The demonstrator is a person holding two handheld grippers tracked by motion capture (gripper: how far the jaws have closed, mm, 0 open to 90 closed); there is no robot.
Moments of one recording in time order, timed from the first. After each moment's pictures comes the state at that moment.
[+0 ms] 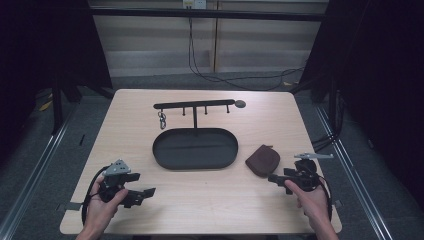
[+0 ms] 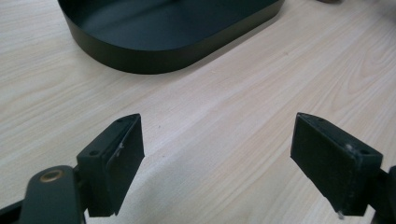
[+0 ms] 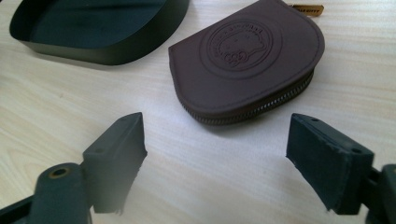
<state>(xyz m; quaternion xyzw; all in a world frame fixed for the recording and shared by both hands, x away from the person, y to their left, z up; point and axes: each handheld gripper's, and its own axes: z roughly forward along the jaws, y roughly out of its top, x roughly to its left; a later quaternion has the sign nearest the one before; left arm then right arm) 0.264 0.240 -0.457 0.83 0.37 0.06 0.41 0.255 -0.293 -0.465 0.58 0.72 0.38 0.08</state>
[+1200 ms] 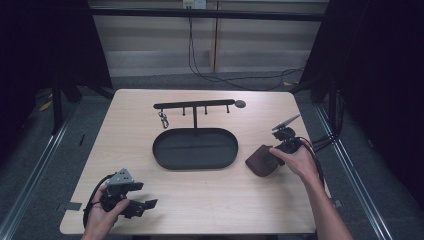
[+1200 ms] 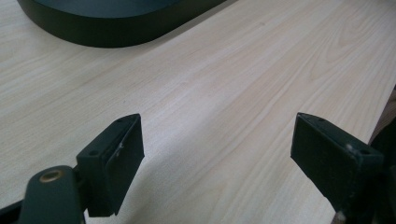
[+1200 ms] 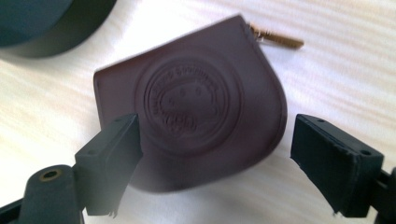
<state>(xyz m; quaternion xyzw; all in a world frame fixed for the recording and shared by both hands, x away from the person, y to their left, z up) 0.249 0.235 -0.467 0.85 0.34 0.03 0.40 0.366 -0.274 -0.447 0.57 0.80 0.16 0.02</state>
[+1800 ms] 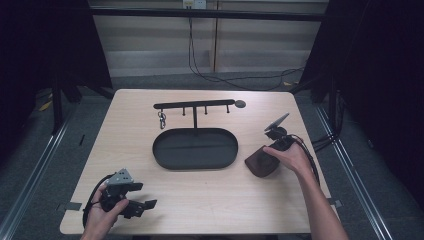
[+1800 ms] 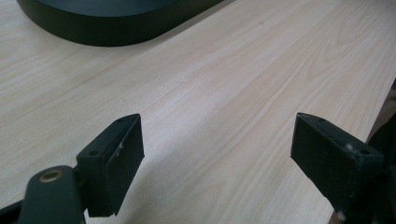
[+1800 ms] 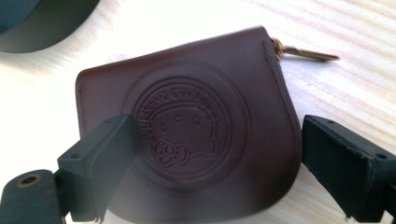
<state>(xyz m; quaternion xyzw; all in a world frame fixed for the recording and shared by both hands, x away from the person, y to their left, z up) 0.249 0.236 -0.467 0.85 0.34 0.03 0.40 0.386 -0.265 -0.464 0.55 0.82 0.13 -0.02</state>
